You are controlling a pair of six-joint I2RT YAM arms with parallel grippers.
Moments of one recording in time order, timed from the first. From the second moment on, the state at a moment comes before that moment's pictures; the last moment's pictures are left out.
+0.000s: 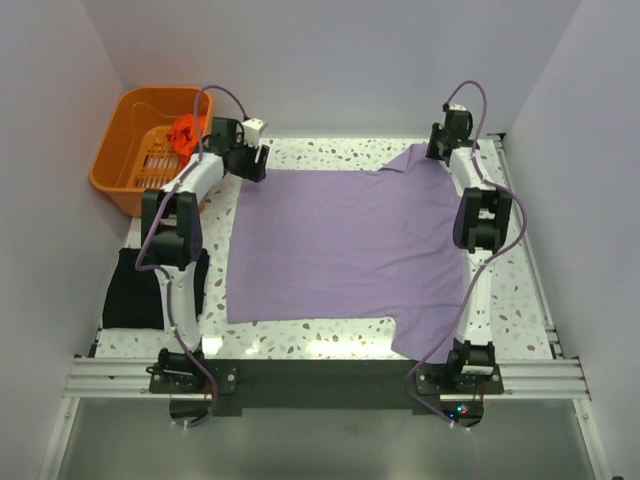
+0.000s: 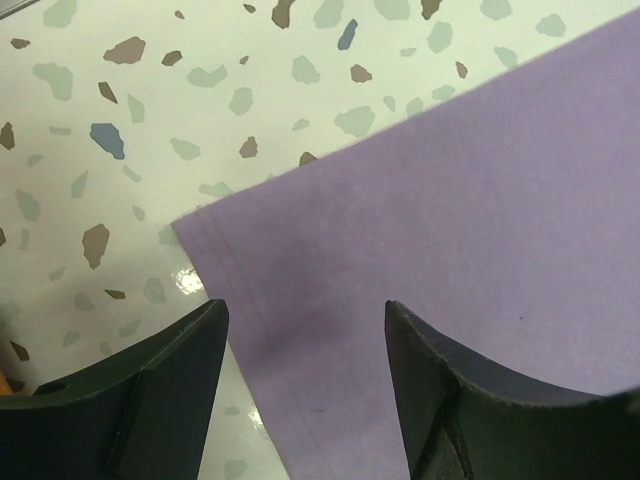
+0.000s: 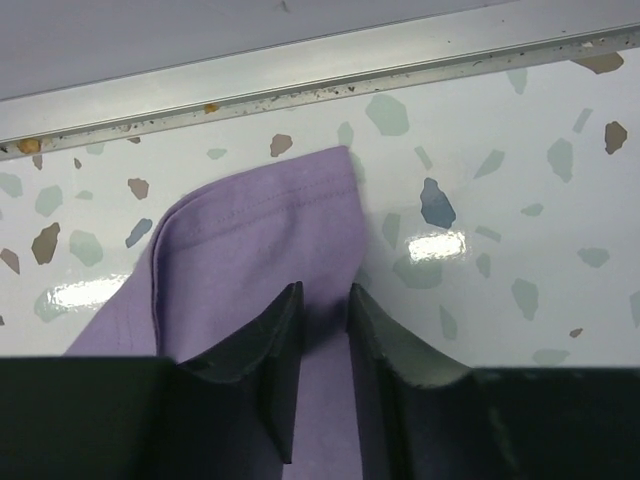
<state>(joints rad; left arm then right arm) -0.11 2.21 1.79 -0.37 0.26 0.22 -0.05 2.61 2.31 -0.35 0.03 0.14</state>
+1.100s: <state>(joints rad) -0.03 2.38 1.92 -0.26 0.42 0.52 -0.06 2.56 2.22 -0.33 -0.11 0.08</state>
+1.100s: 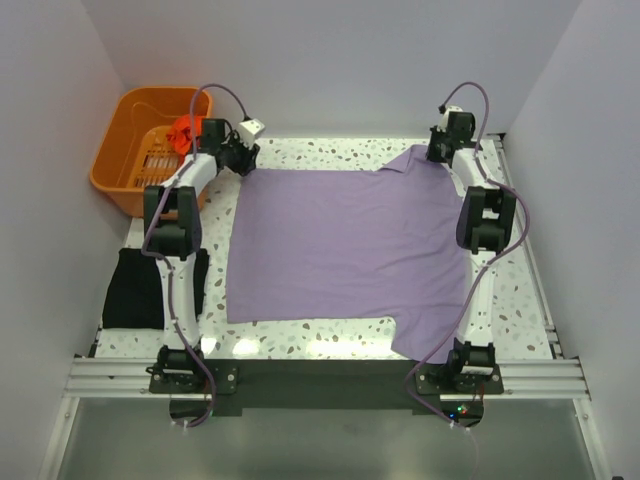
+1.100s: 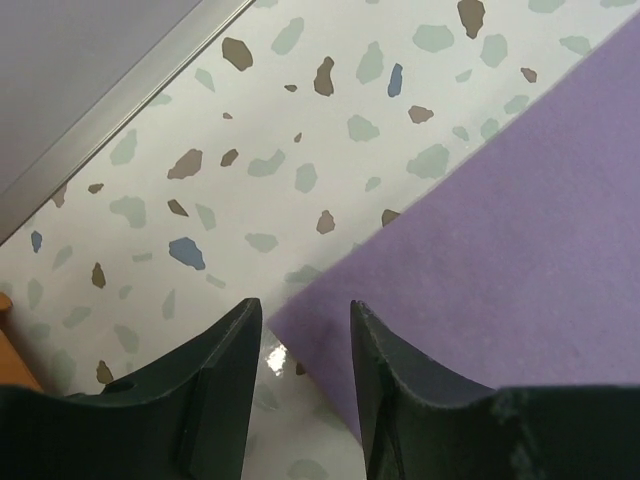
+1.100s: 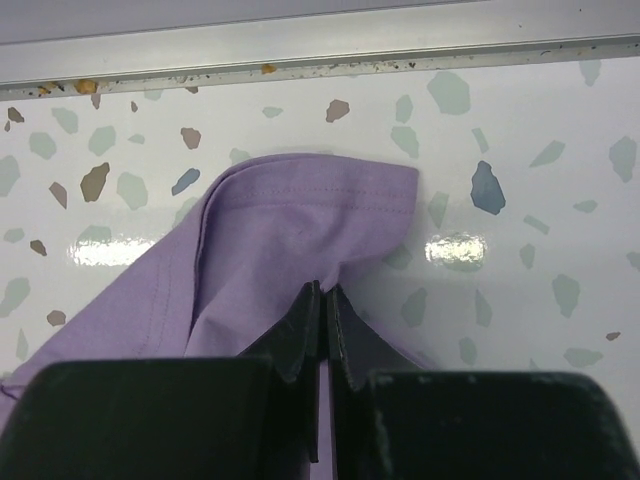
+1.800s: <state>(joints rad) -0.01 2.50 2.04 -0.30 0.56 0.61 -0.06 2.56 2.22 -0.33 -0.12 0.04</state>
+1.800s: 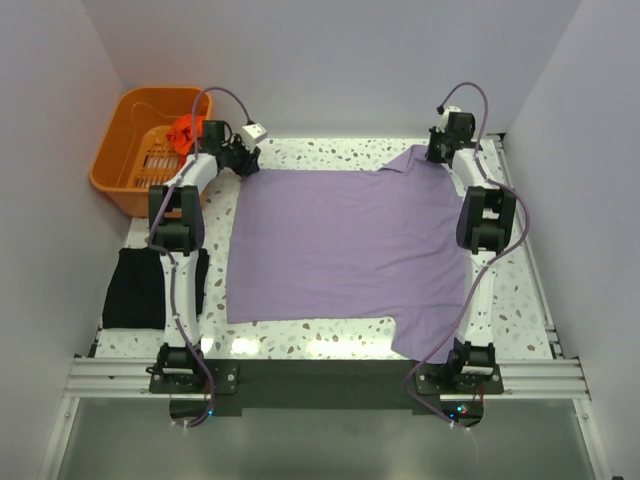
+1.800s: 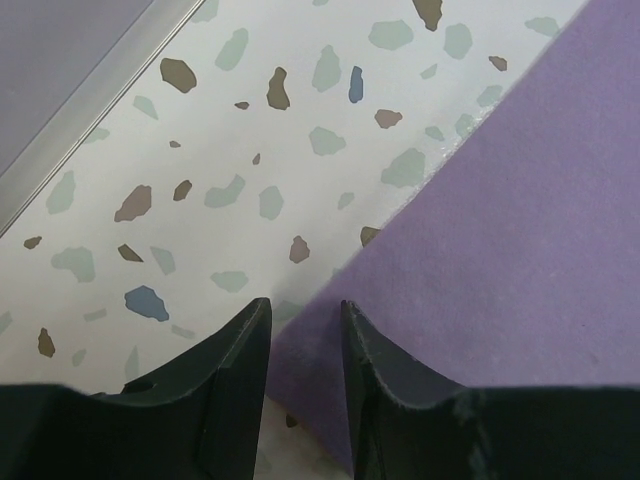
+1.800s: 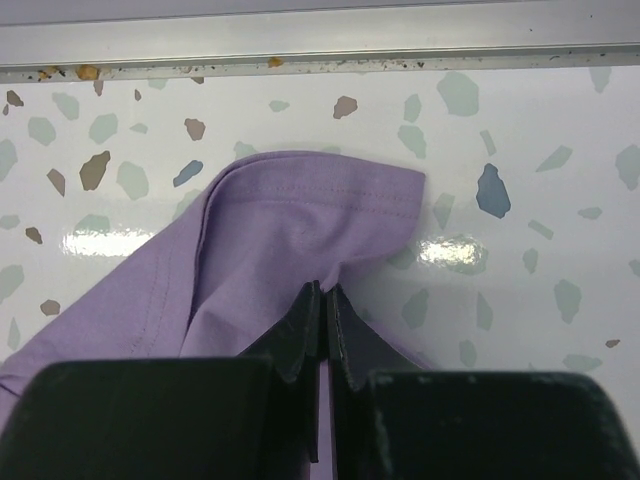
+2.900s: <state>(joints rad) -0.01 2.56 2.16 -0.44 0.63 0.80 -0.06 2.54 2.22 -0.32 -0.15 0.02</state>
